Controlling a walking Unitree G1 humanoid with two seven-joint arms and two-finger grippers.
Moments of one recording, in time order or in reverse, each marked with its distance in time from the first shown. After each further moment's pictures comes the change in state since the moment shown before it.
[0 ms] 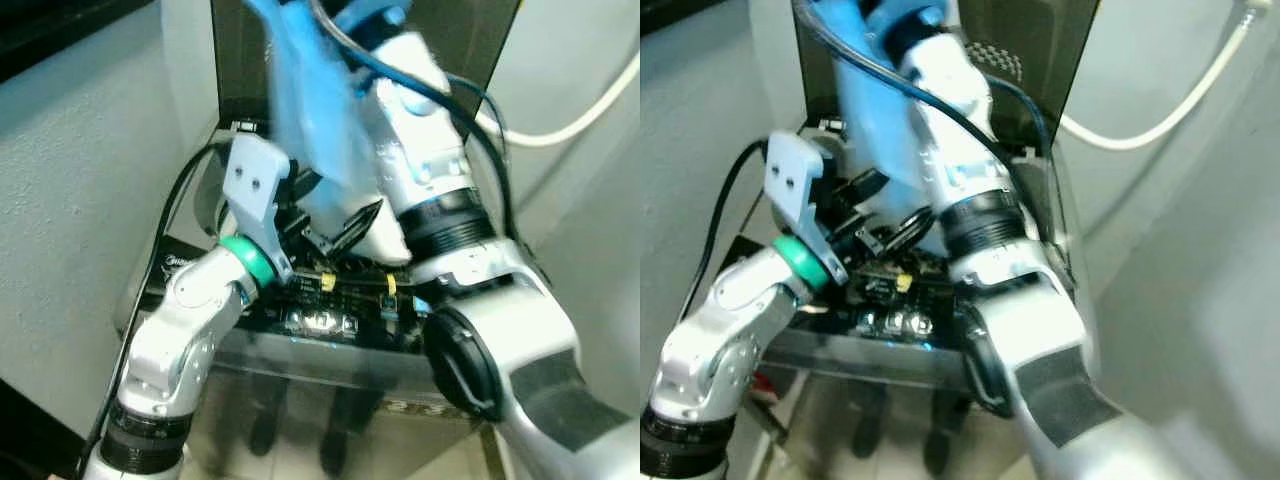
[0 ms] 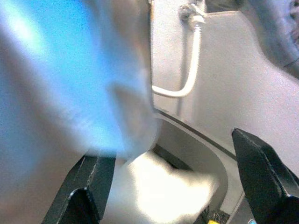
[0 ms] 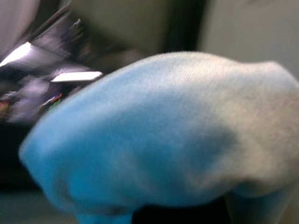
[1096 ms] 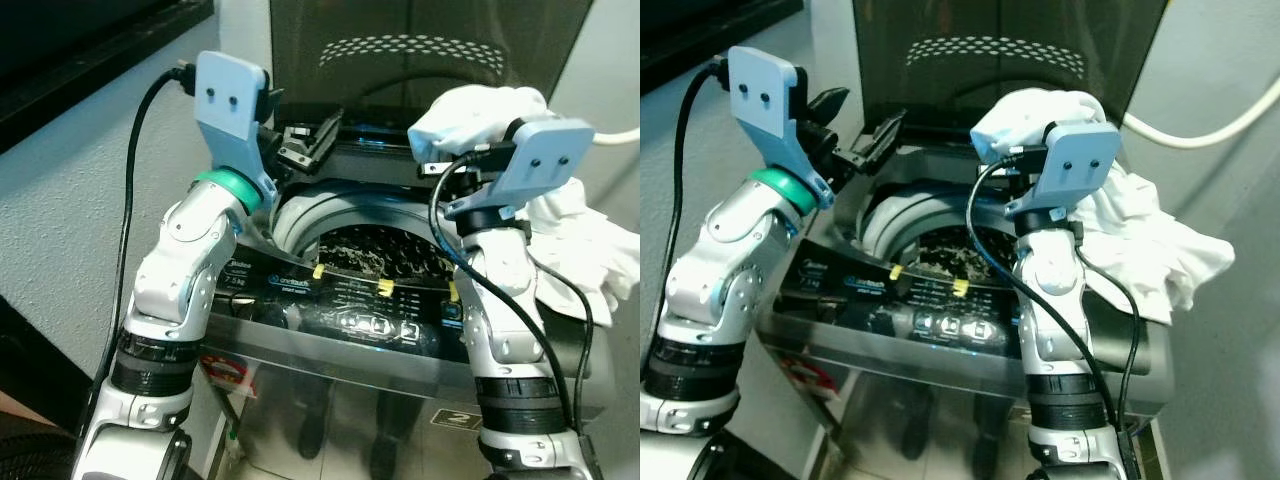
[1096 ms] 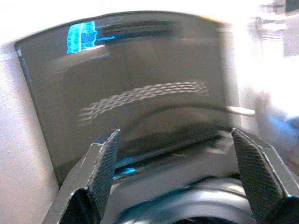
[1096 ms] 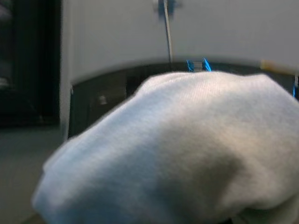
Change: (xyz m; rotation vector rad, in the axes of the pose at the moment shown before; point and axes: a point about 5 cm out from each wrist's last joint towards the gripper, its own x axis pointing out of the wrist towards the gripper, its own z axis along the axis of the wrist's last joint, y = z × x) left arm 0.031 0.036 0.039 0.150 -0.099 0.014; right arm -0.168 -0.076 -0.008 -0.276 0.091 -0.524
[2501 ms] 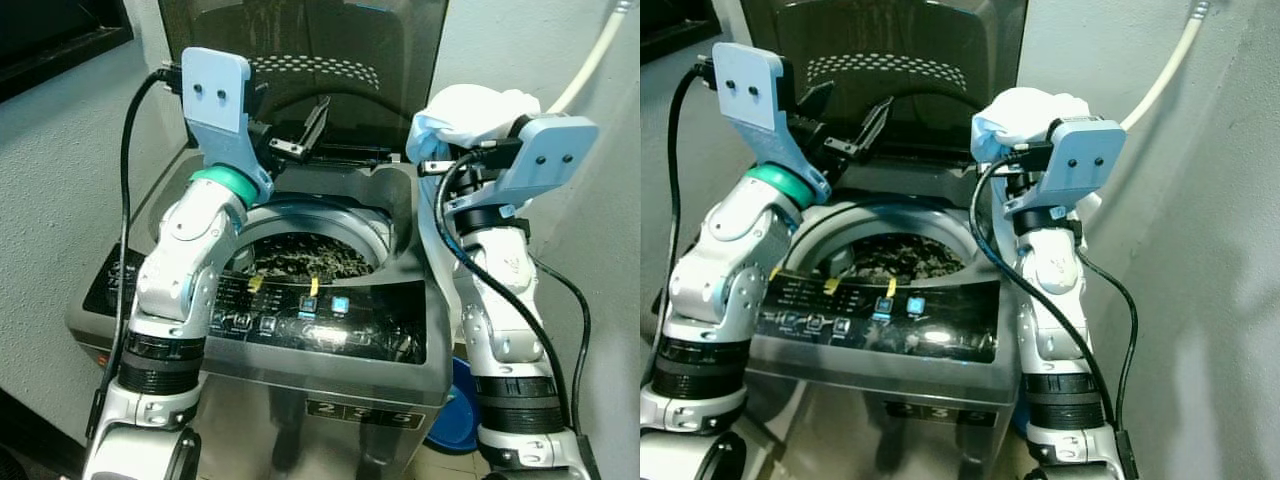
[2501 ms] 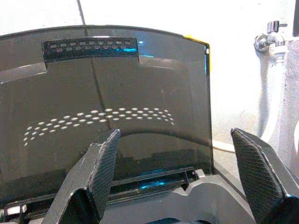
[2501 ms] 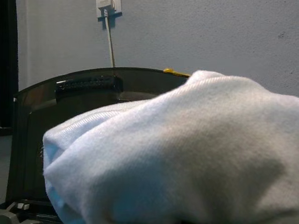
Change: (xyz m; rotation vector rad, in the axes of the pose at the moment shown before) left arm 0.009 0.020 -0.005 -0.052 -0.010 0.301; right arm -0.017 0.002 -0.014 0.032 0.064 -0.028
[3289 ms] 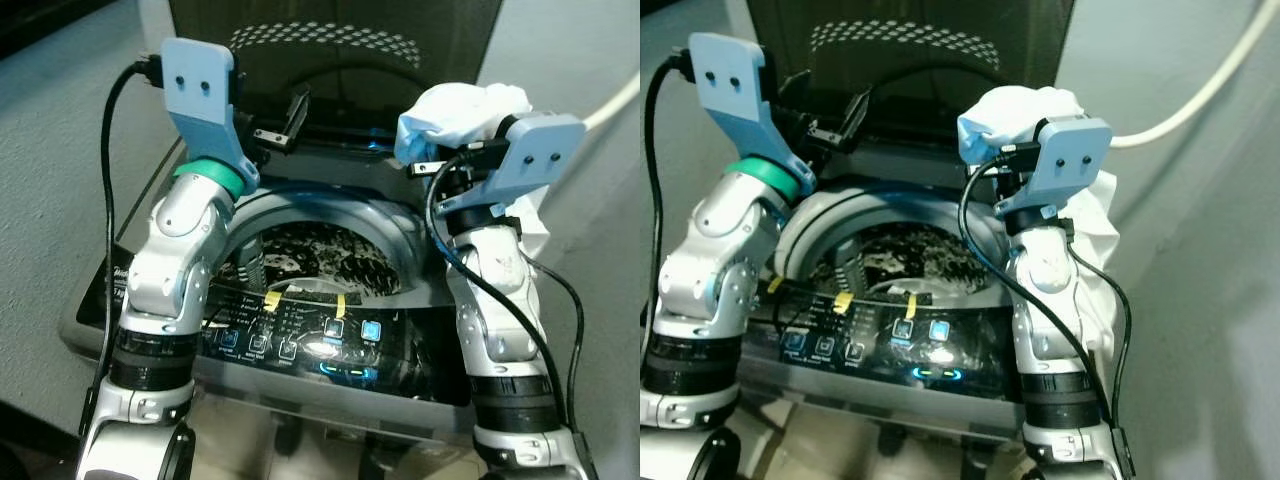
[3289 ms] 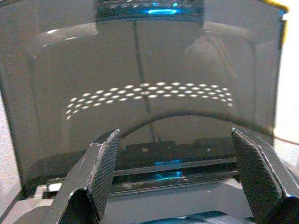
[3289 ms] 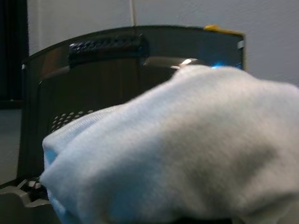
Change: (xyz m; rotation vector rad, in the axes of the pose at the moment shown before) left arm -0.001 0.007 0.003 0.050 -0.013 0.028; right arm 0.001 0.003 0.001 0.006 -0.003 0.013
